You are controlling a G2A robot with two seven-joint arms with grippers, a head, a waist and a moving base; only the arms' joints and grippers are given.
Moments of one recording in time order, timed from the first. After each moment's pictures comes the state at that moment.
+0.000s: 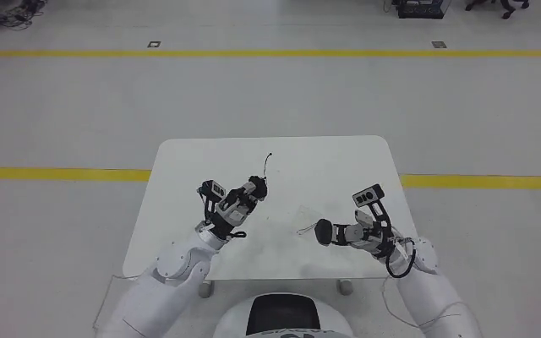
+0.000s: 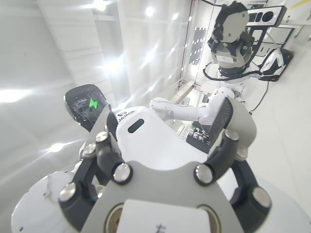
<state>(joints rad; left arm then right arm) 1.59 -1.09 -1.08 -1.74 -0.77 -0.34 -0.40 -1.61 -1.21 1.36 -1.46 0.92 -0.31 1.39</state>
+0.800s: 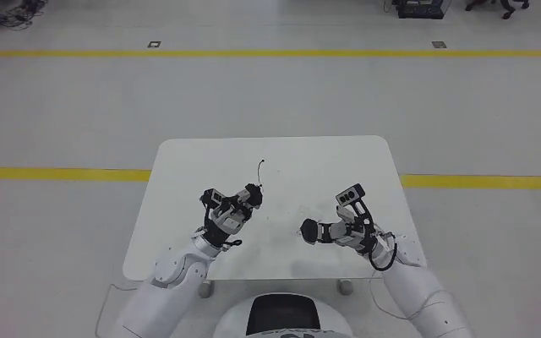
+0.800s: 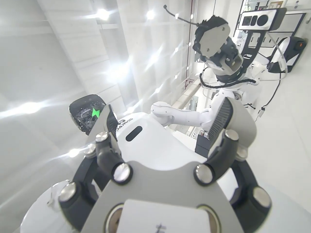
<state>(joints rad) 1.66 -1.14 -1.15 -1.69 -0.91 -0.32 -0.61 -1.52 -1.20 1.22 -1.36 0.95 -0.33 1.34</state>
